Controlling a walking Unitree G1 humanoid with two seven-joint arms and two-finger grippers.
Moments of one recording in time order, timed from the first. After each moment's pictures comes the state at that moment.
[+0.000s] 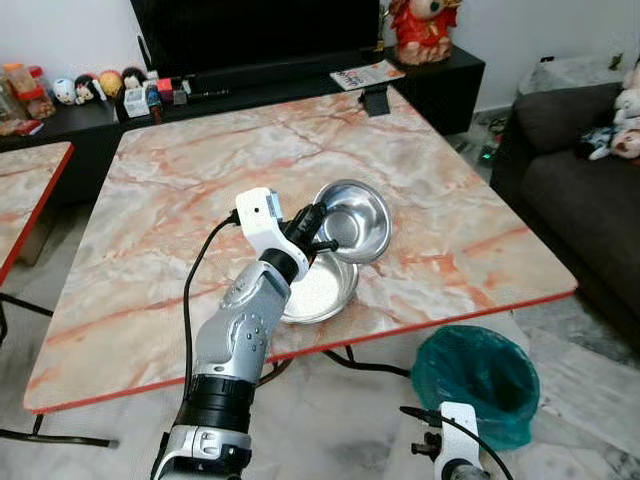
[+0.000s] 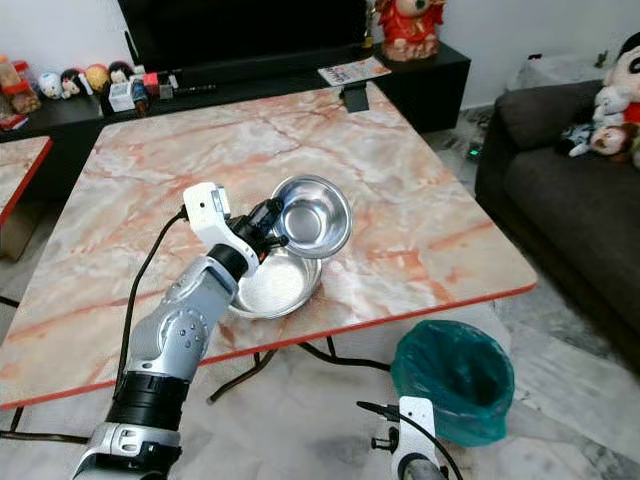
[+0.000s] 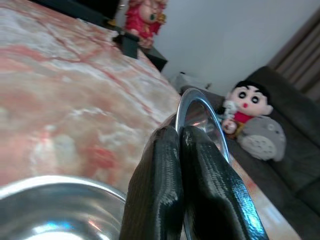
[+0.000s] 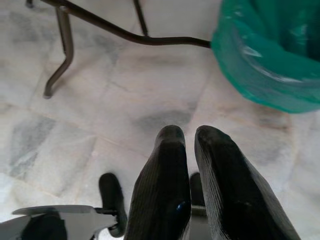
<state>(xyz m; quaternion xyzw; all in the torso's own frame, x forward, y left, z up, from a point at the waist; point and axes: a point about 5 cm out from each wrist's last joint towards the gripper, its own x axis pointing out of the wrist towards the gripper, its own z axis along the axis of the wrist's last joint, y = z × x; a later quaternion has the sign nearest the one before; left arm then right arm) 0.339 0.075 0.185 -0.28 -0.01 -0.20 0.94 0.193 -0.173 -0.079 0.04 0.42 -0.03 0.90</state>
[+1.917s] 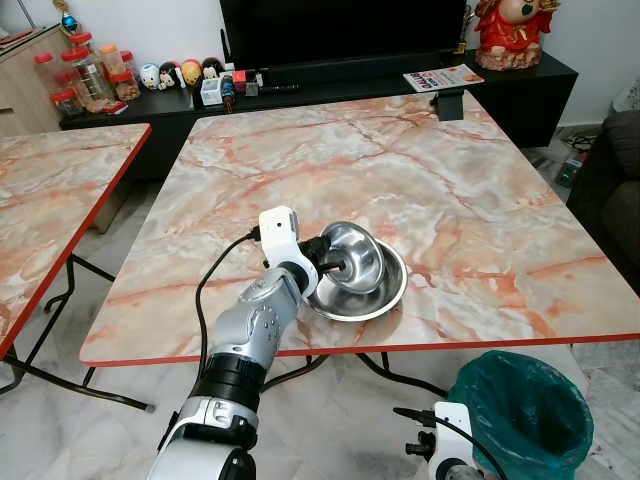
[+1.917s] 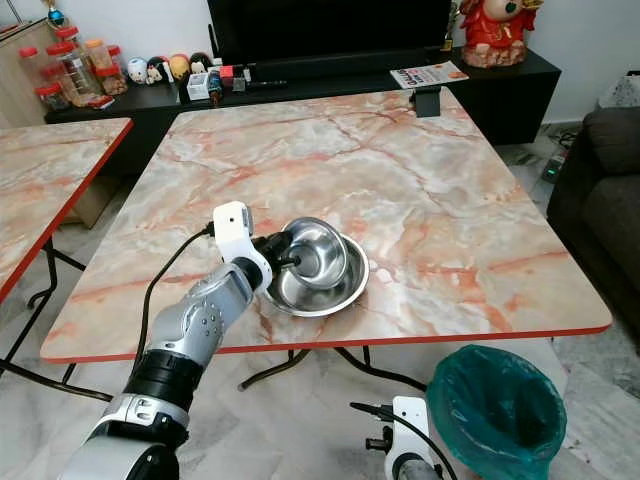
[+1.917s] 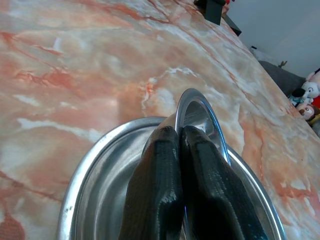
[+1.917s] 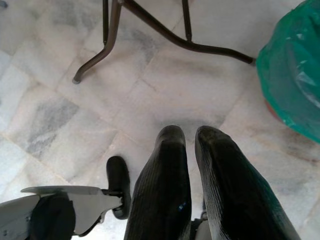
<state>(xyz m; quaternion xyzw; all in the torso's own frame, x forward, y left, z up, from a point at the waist) 0.357 0.057 0.153 -0.24 0.11 -0.16 0.95 0.191 -0.168 -0.081 0.04 0.42 -0.02 0.90</state>
